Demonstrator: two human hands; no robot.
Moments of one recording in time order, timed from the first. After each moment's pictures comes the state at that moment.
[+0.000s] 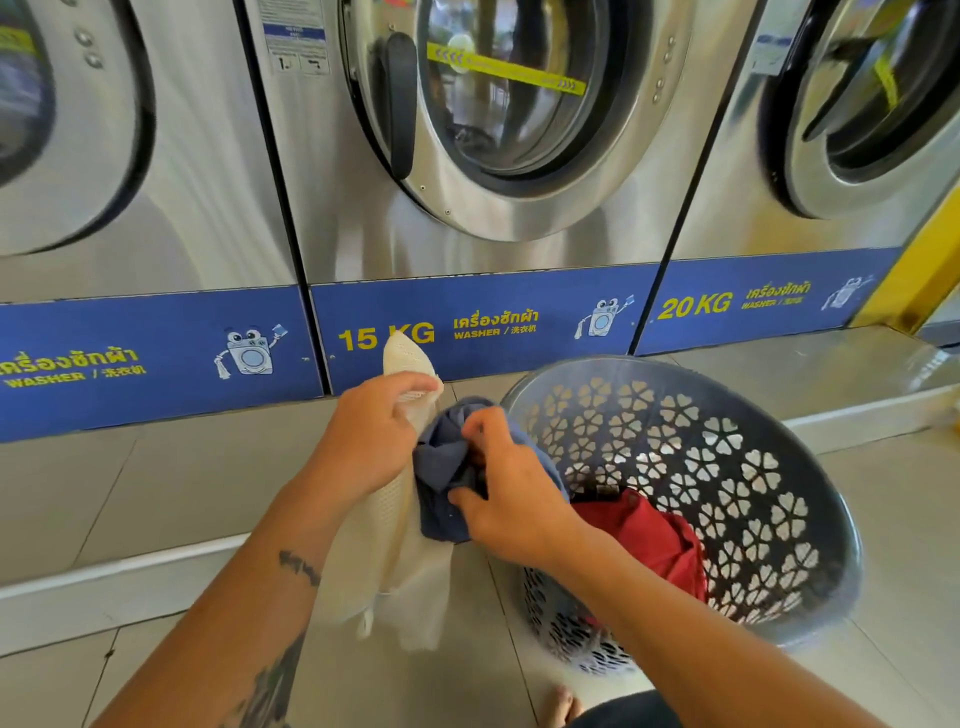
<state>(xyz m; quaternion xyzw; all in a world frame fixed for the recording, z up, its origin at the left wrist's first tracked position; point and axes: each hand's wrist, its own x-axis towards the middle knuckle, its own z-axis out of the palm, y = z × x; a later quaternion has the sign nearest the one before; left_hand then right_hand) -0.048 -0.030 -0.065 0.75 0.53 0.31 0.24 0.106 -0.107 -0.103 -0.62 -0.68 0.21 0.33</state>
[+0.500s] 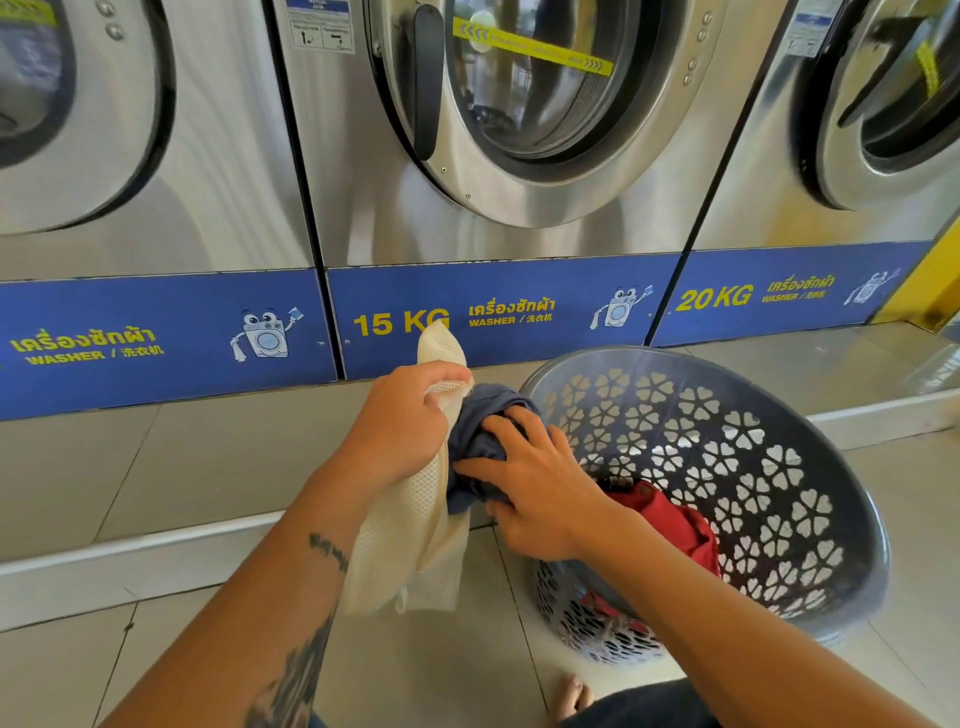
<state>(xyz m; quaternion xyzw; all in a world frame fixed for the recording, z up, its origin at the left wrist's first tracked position) -0.044 -0.035 -0.065 0.76 0.51 0.29 0.28 0.127 -0.097 -0.125 -0.57 -0.82 -0.04 0.06</state>
